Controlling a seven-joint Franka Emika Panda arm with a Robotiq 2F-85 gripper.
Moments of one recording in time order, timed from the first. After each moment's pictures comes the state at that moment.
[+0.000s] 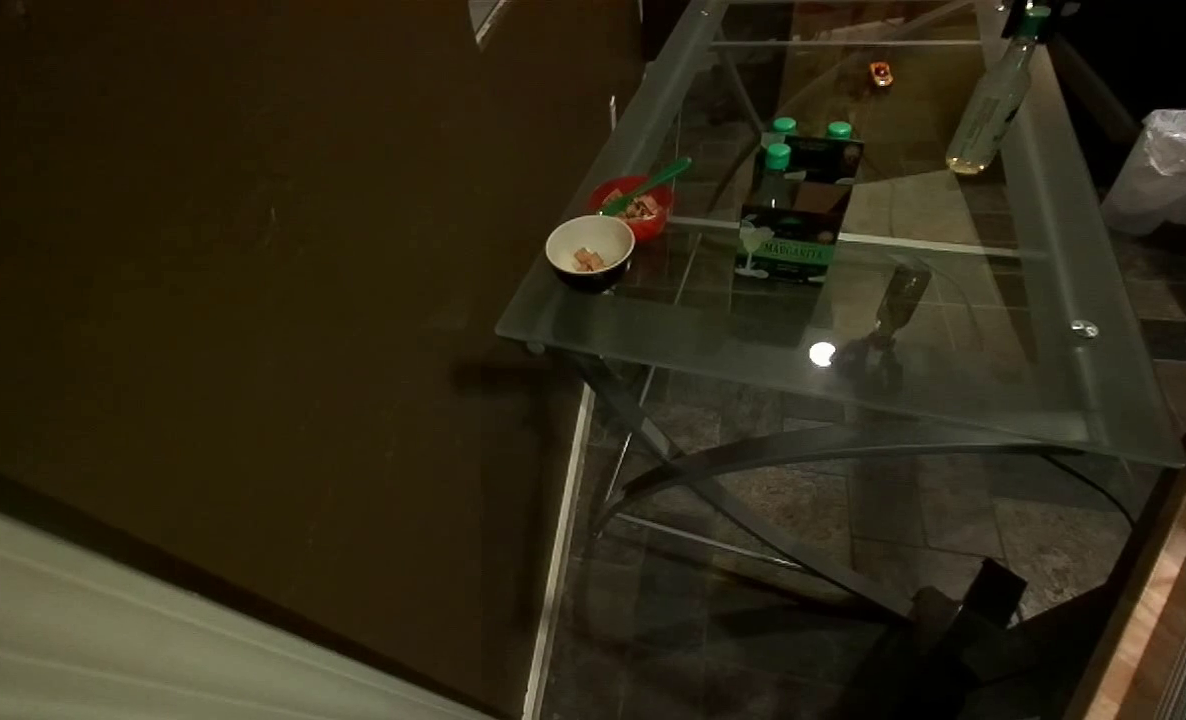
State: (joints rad) arm -0.30 -0.05 -0.24 -2.22 -0.16 2.23 1.13
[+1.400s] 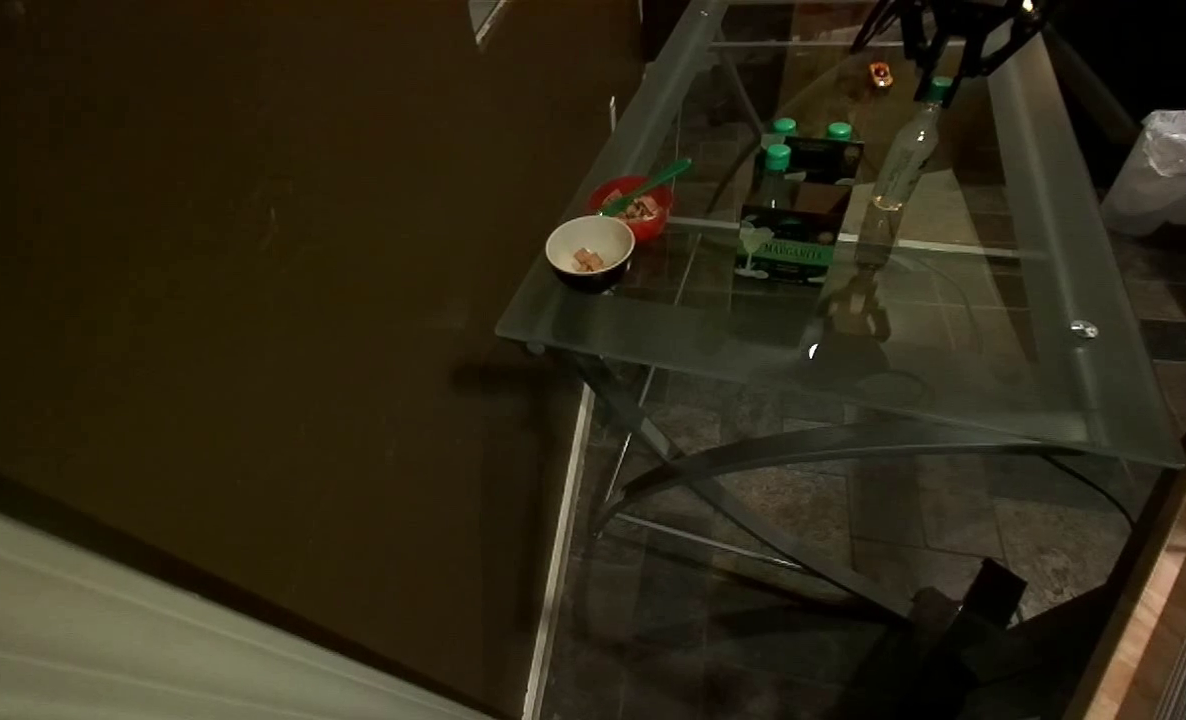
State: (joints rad) arm -0.27 0.23 -0.27 -2.10 0.04 2.39 0.94
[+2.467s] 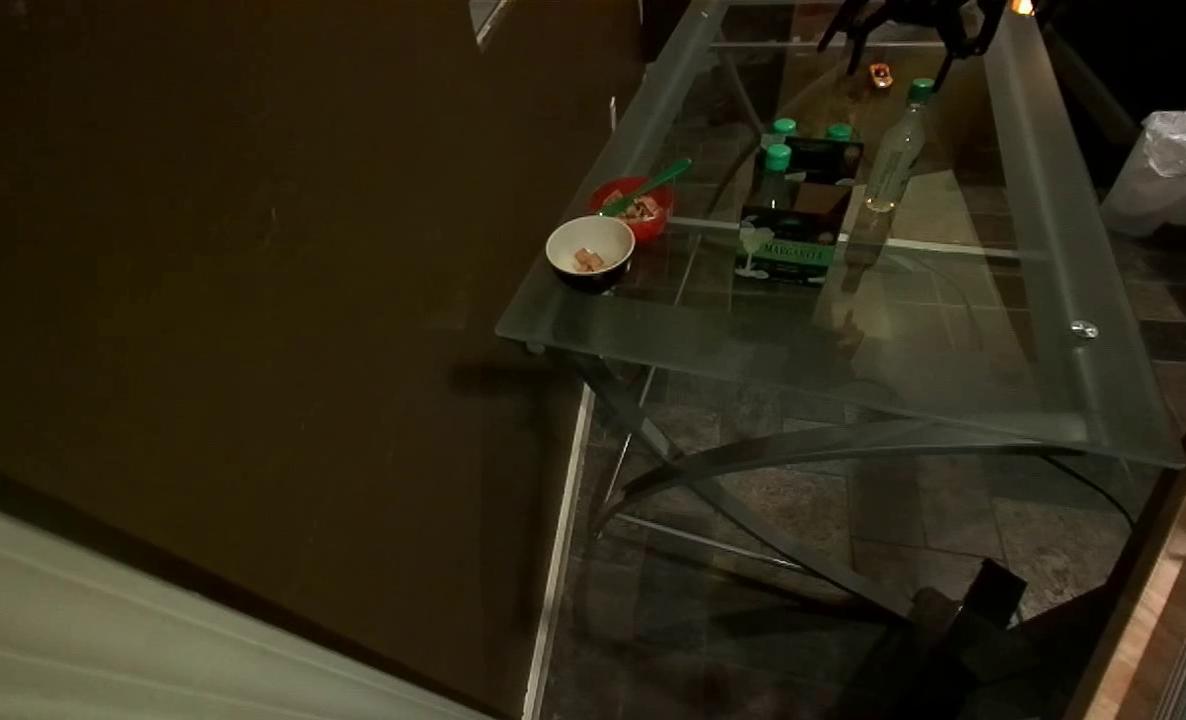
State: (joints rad) arm -0.19 0.21 -0.26 -2.07 0.03 2.38 0.92
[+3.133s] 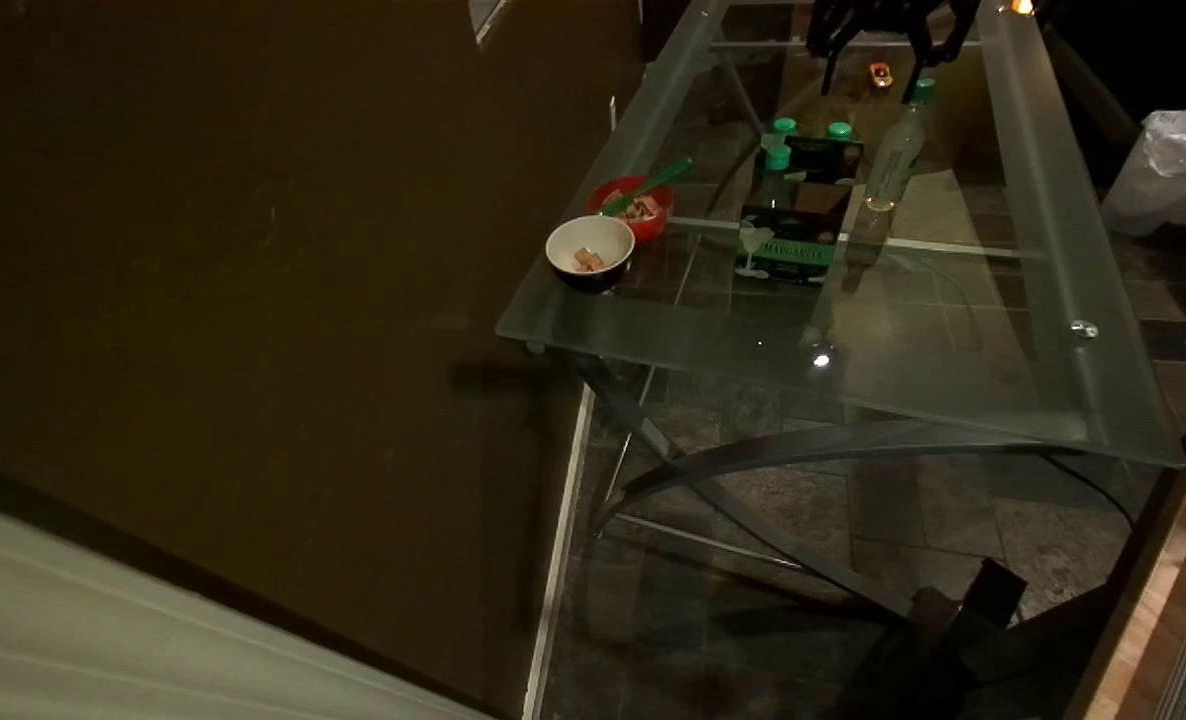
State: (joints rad) arm -0.16 0.17 -0.19 -2.08 0.04 2.27 0.86
